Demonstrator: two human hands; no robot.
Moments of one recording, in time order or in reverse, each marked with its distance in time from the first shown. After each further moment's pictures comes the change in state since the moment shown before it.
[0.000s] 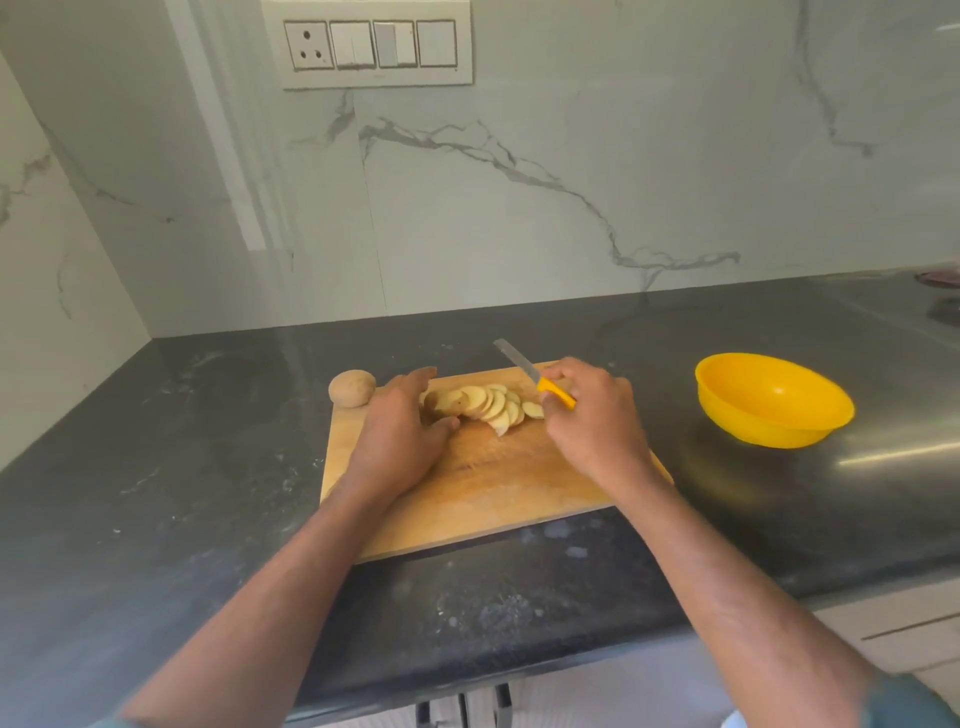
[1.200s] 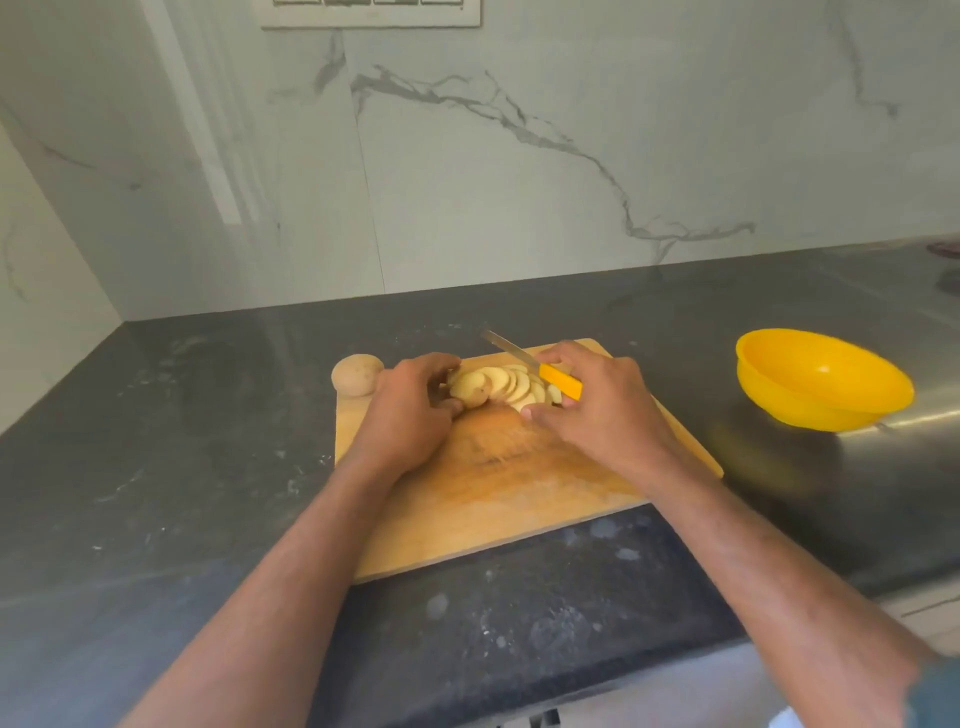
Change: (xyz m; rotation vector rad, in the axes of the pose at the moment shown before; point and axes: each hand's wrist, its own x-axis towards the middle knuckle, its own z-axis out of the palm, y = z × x) left_hand 0.022 -0.020 -0.003 -0.102 -0.123 0.027; right_hand 0.006 -0.001 0.019 -0.097 -0.124 -0.113
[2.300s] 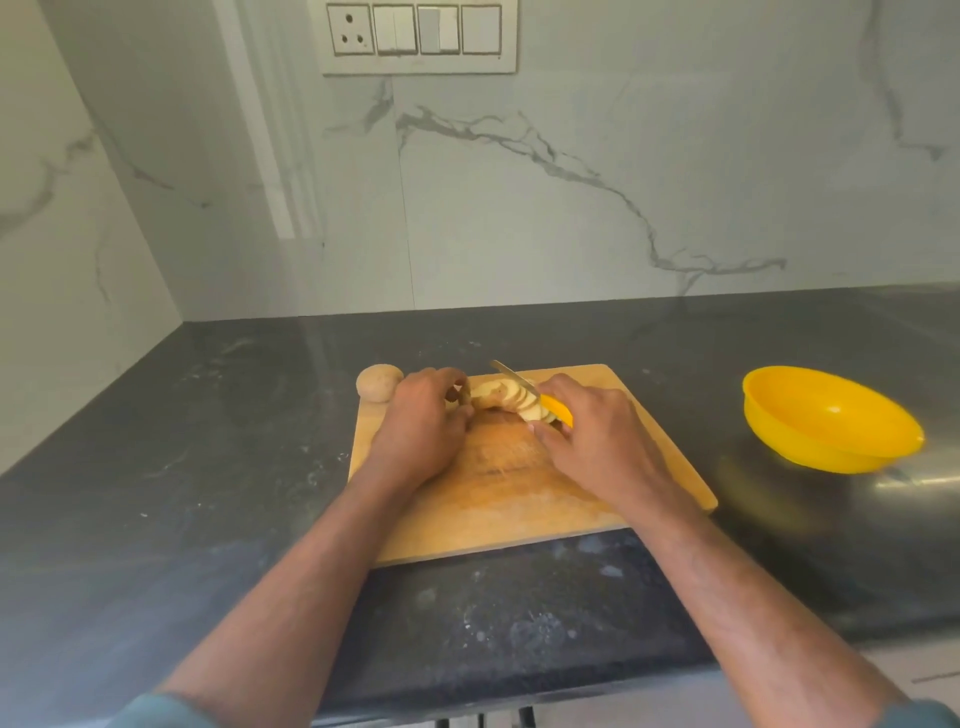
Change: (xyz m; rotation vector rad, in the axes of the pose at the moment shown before) left_hand -0.010 0.014 0.001 0.158 0.103 0.021; right_hand -0.005 0.001 0.003 -0.136 0.027 -0.213
